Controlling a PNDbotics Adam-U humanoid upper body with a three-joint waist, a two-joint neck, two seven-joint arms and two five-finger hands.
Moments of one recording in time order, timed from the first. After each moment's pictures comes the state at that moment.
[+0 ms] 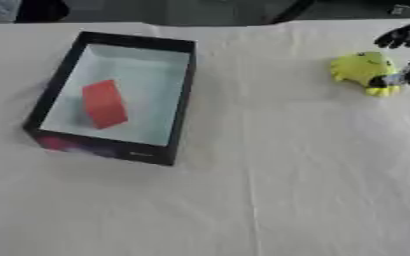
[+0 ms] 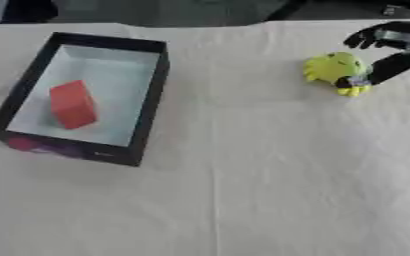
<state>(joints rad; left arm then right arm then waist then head) -0.05 0.75 0.43 -1.54 0.45 -0.23 0.70 -0.78 -0.91 0.19 -1.04 0.50 -0.13 0.54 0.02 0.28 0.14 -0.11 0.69</state>
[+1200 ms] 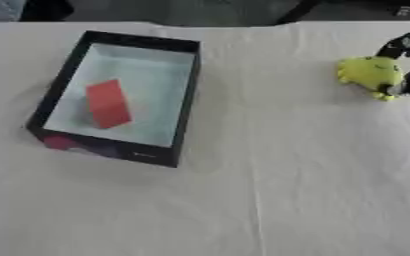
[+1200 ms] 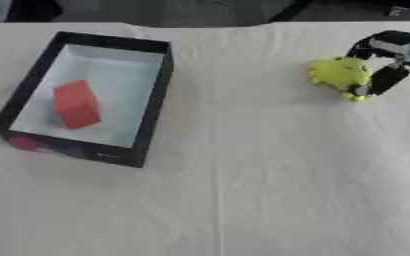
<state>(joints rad) -0.05 0.74 0.43 -1.55 0.45 -0.23 0.69 -0.79 -0.88 0.20 -1.01 0.59 -0.06 0.46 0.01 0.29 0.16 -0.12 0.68</state>
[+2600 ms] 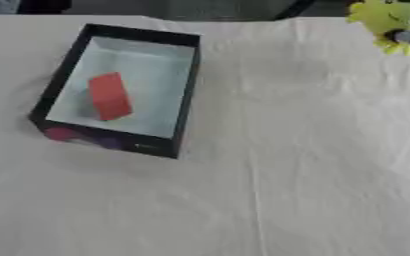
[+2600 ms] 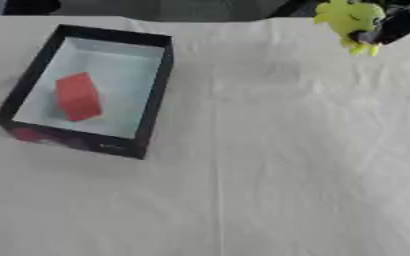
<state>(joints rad) -0.03 0.74 0.43 -1.56 0.44 -0.23 0.69 -0.83 -0.96 0.20 -1.32 0.42 0.02 0.37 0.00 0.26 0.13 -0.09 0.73</state>
